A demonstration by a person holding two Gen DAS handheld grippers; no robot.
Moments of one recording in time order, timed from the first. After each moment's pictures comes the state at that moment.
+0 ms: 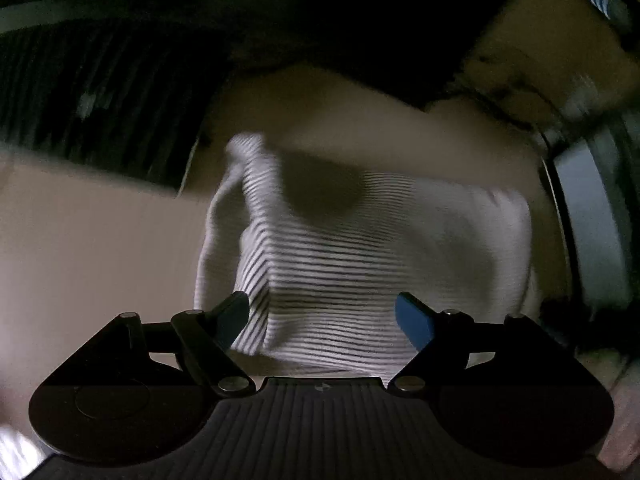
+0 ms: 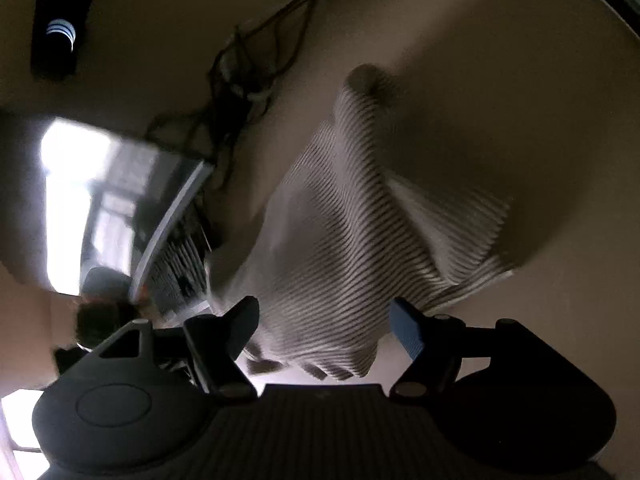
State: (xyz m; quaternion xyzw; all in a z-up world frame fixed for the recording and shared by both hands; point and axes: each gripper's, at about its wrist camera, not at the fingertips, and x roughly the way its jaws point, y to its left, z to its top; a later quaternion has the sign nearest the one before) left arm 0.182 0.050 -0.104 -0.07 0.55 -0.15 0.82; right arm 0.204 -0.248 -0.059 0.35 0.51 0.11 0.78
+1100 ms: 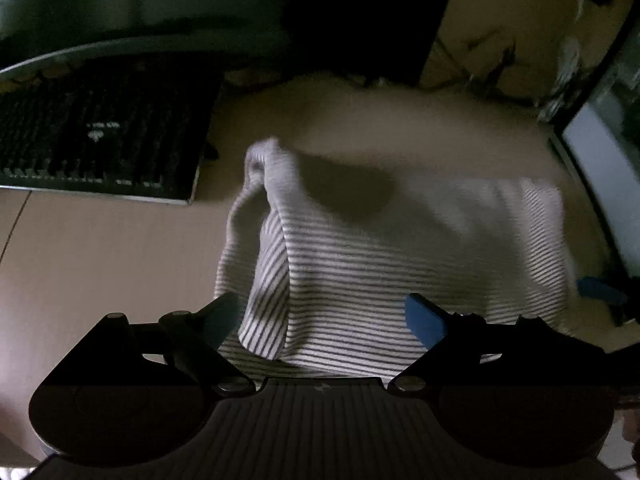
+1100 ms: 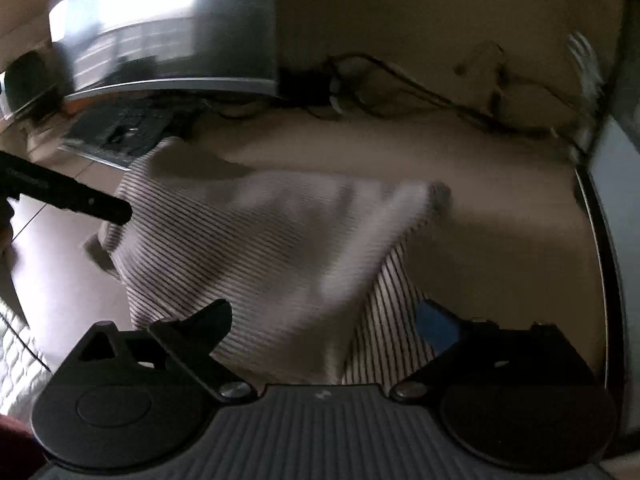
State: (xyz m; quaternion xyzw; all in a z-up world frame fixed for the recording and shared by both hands) left arm 0.159 0.041 -0.129 -0.01 0.51 -0.12 0.85; right arm 0.148 -0.190 -0.075 -0.01 0.42 0.12 0.90
